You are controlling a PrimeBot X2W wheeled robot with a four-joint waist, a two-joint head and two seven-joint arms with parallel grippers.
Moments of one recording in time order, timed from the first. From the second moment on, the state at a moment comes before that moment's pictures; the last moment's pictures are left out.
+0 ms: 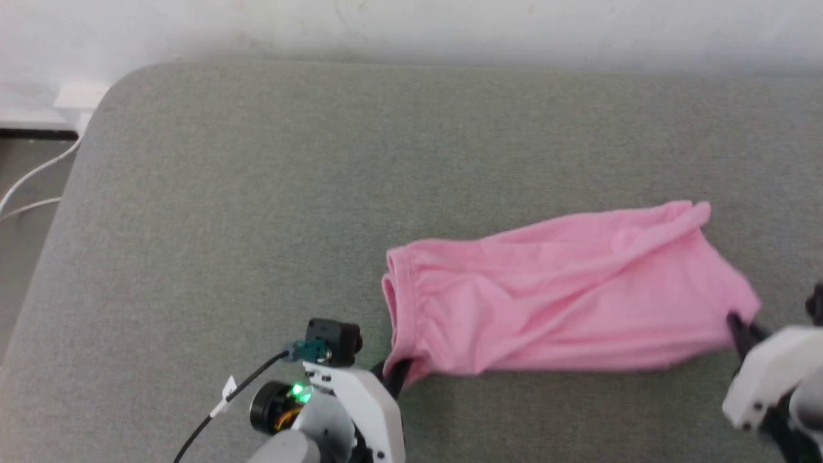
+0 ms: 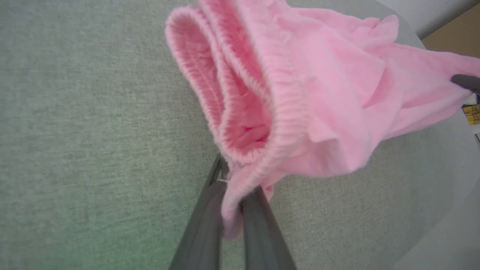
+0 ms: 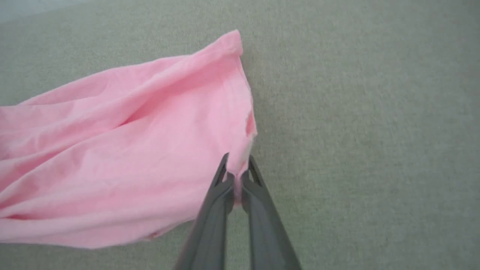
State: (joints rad) left arm -0.23 0.26 -0.65 0.14 -0.69 0.16 0.20; right arm -0.05 -0.05 -0.29 -0.12 0.18 0.13 0.61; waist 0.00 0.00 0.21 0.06
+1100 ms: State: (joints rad) left arm -0.14 0.31 -0.49 0.17 -0.63 0.17 -0.23; right arm -0.11 -0.07 -0.29 0.22 0.21 0.13 0.25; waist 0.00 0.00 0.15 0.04
